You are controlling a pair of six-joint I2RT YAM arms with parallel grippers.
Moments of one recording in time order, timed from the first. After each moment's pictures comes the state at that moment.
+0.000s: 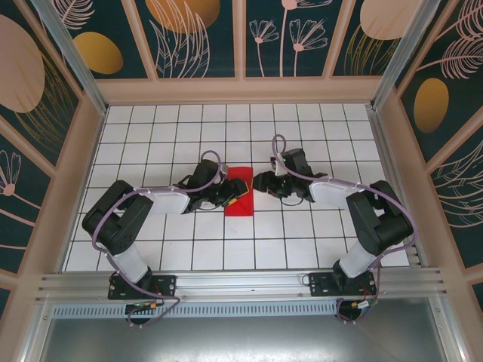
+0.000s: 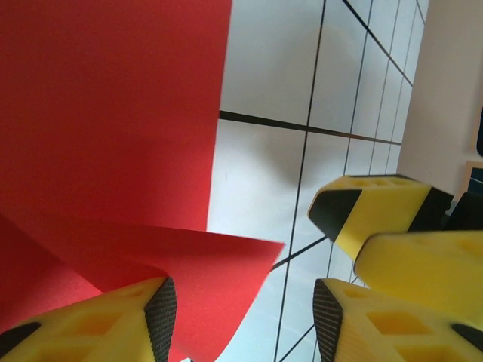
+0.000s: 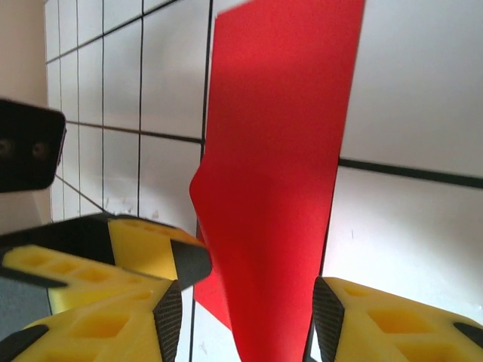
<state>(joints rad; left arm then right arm) -0.63 1.73 0.76 0.26 0.47 -1.11 0.49 1.62 0.77 0.03 -0.57 0.69</state>
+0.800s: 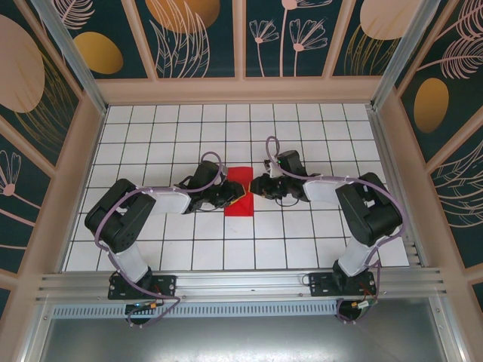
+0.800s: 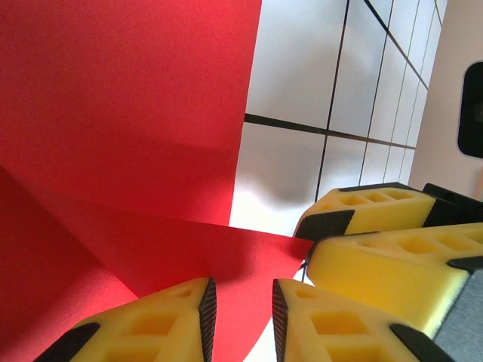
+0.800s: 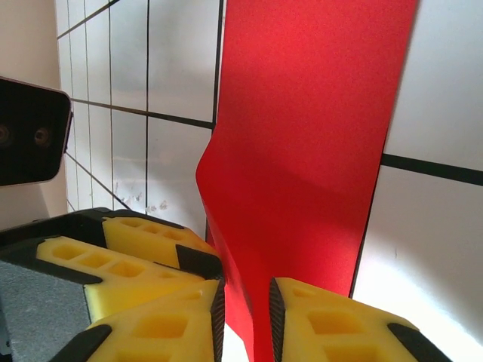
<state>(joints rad) -0.63 1.75 0.76 0.26 0.46 -1.11 0.51 1.73 0.80 0.10 -0.64 0.70</state>
